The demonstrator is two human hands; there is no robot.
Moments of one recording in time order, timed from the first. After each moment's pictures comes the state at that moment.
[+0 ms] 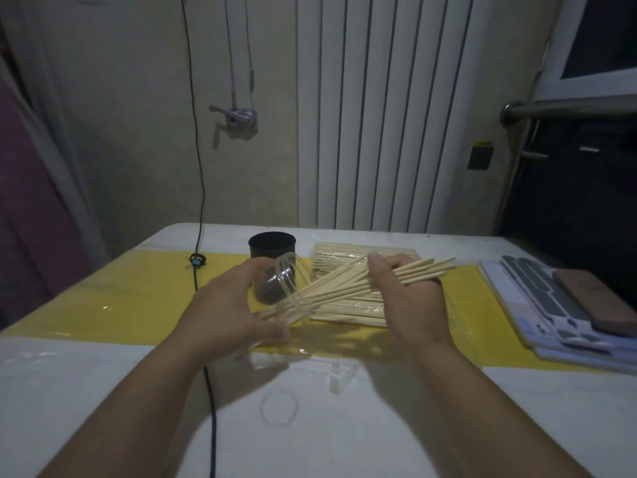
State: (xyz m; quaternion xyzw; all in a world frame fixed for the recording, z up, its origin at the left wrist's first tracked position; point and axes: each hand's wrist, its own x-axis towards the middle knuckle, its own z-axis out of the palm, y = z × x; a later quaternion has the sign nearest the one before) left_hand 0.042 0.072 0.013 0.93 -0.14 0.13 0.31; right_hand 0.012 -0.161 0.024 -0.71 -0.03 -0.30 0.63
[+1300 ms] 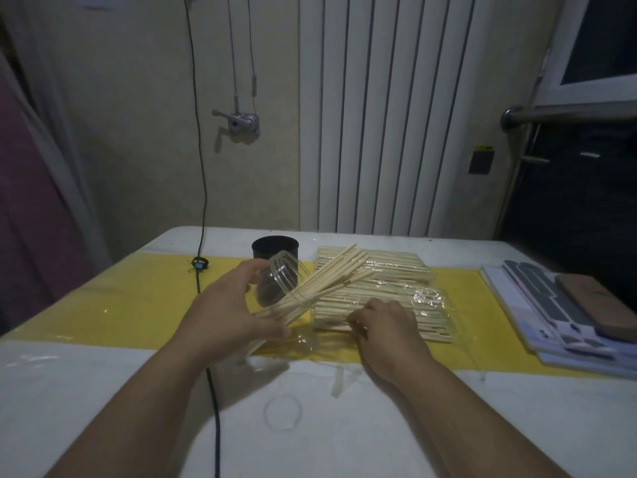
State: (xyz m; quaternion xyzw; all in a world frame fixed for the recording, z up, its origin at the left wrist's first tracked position) left_hand 0.049 0.078 0.008 0.91 -0.12 0.12 0.37; right_hand 0.049 -0.173 -0.038 -0.98 -0.06 -0.15 0.10
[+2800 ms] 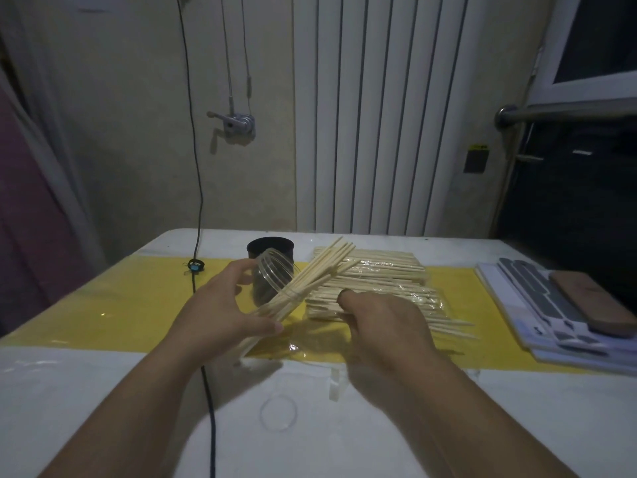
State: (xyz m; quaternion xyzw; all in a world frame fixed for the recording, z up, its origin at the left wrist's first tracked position) left_hand 0.049 0.080 0.009 0.91 -0.09 0.12 0.39; right_hand 0.018 -0.160 0.003 -0.96 -0.12 -0.25 0.06
